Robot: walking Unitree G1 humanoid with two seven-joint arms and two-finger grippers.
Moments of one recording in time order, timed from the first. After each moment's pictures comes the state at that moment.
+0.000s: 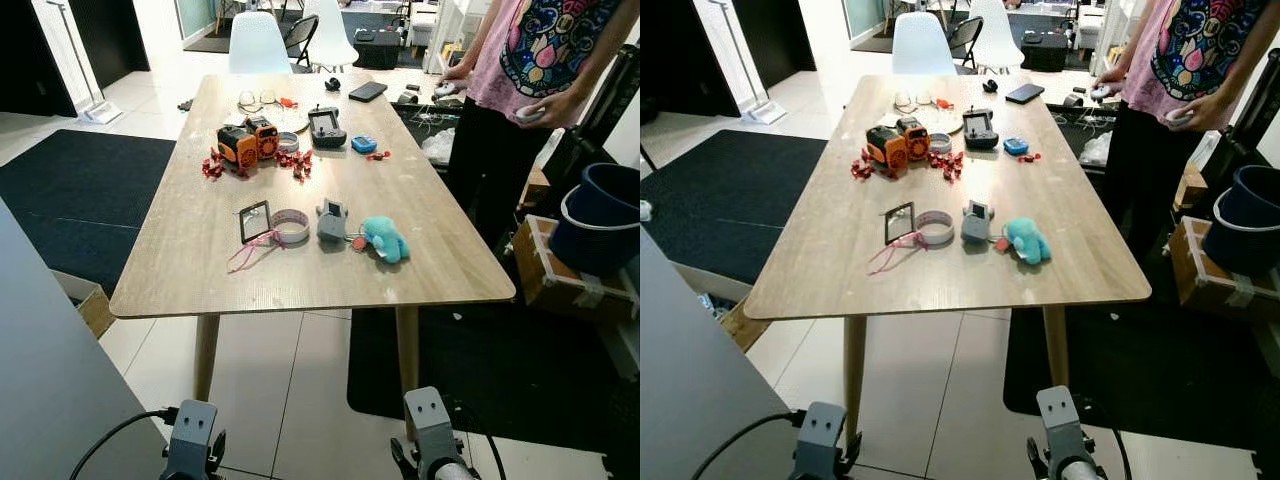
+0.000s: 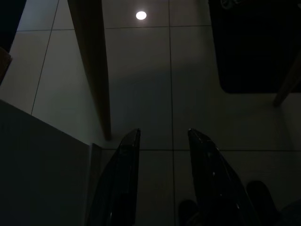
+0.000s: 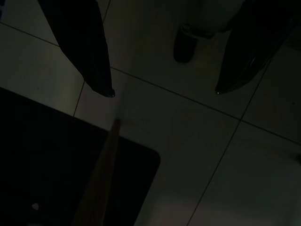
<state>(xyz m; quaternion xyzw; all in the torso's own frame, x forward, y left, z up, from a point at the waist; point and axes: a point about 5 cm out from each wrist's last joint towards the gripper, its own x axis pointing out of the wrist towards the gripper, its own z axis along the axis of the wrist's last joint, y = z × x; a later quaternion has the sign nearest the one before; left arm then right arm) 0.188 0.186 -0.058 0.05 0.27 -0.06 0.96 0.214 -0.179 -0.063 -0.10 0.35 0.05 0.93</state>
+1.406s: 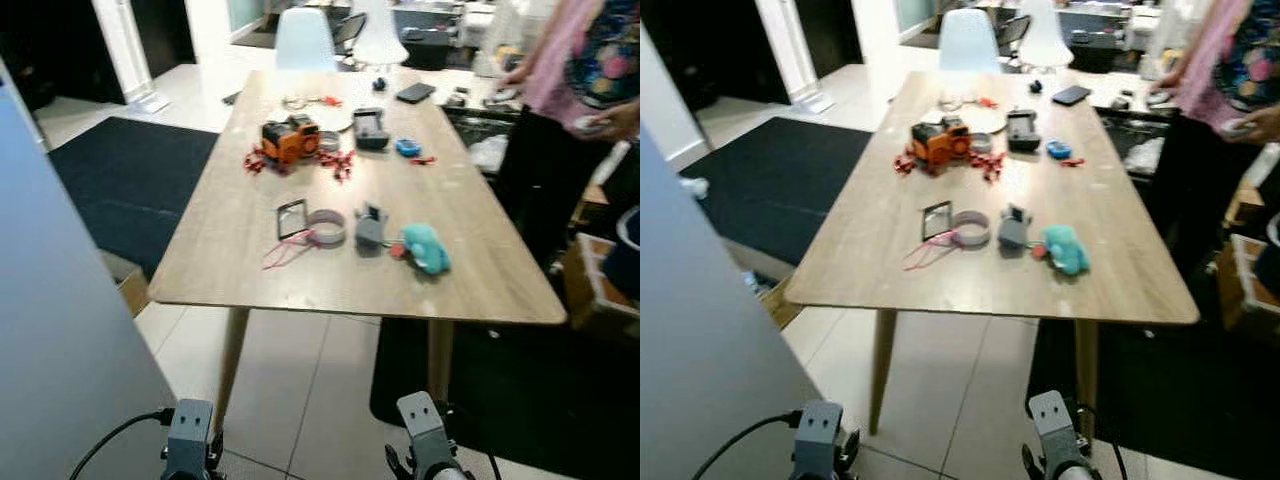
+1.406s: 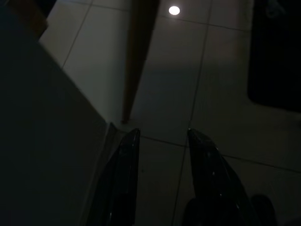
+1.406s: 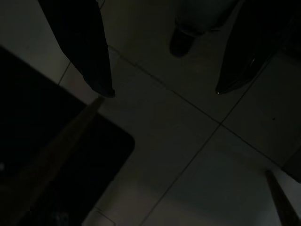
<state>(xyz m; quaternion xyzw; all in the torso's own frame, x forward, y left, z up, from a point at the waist) 0.190 0.183 -0.060 0.03 0.27 -0.03 0.96 0.208 -0.174 -0.065 -0.12 0.35 0.08 0.93</state>
